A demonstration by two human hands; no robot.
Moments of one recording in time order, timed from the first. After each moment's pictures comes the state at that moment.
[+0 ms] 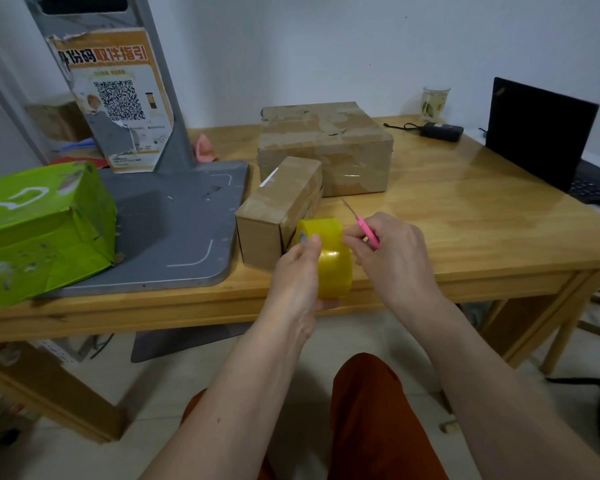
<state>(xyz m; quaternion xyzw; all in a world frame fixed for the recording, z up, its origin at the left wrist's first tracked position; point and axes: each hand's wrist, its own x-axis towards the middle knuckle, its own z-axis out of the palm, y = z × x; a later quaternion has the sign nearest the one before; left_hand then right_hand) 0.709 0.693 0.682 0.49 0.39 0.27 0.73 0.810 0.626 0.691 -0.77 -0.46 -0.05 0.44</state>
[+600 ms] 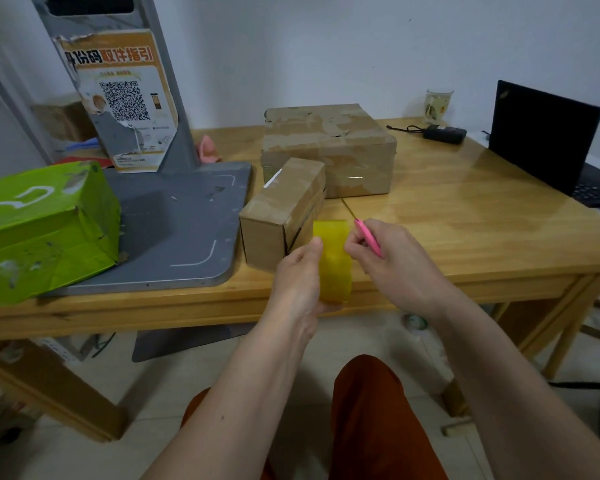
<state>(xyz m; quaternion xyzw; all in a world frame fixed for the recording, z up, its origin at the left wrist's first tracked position) 0.707 0.691 0.685 0.49 0.39 0.28 0.73 0.816 0.618 0.702 -0.74 -0.53 0.09 0.41</state>
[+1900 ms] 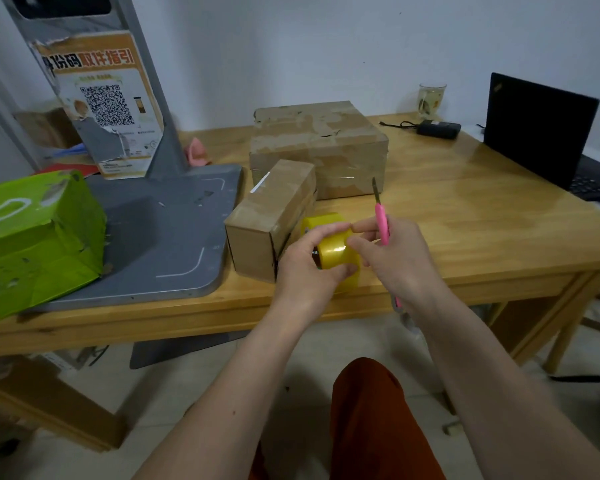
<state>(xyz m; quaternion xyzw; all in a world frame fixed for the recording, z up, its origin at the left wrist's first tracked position) 0.735 0.710 0.667 0.74 0.27 0.35 0.51 0.839 0.637 0.685 -0.76 -0.34 0.12 0.54</state>
